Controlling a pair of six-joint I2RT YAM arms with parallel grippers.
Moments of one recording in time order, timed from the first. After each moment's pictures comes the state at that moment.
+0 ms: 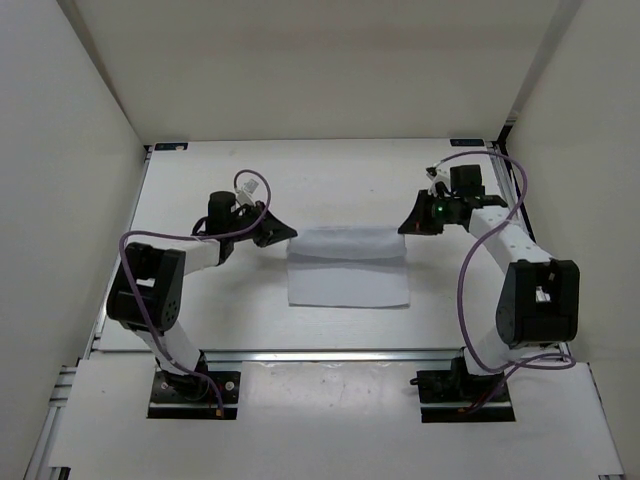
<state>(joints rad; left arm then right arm) -0.22 1.70 0.81 0.39 0.74 -0.84 0.09 1.57 1.13 -0.50 -0.58 0.22</state>
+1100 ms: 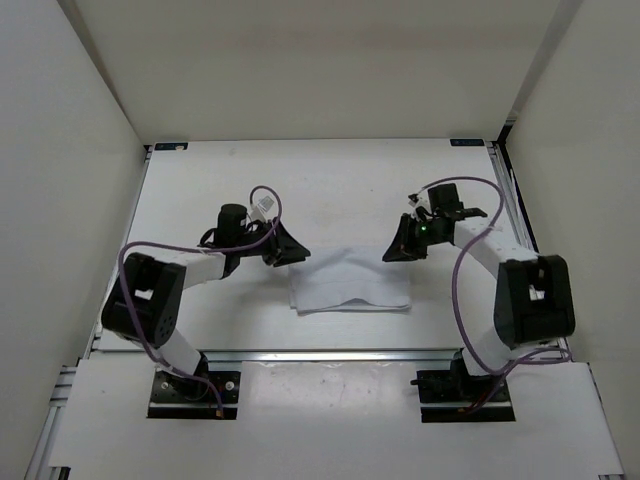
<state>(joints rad) -0.30 1.56 0.67 0.31 0.83 -0.88 0.19 1.52 0.97 -0.55 -0.61 0.37</state>
